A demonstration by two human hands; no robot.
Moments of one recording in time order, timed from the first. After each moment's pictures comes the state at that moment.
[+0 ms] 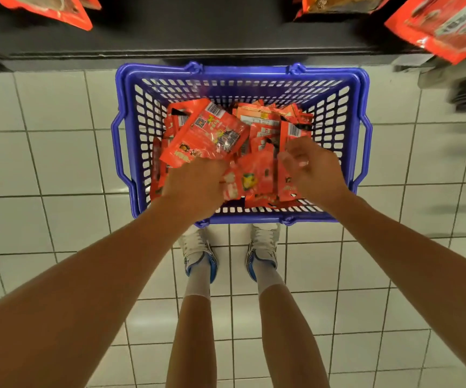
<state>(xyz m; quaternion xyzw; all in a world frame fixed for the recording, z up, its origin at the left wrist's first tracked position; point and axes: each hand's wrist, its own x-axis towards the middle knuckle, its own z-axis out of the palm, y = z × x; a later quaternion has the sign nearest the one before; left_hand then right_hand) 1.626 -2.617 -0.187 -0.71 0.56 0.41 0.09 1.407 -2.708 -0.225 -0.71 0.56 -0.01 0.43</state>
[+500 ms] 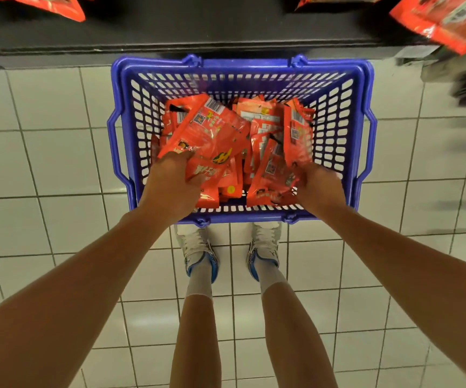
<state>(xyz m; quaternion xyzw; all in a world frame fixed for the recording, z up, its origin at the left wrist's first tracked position) 1.648 -2.585 -0.212 -0.81 0.41 0.41 -0.07 1.369 -2.675 -0.293 -0.74 0.59 0.13 0.30</state>
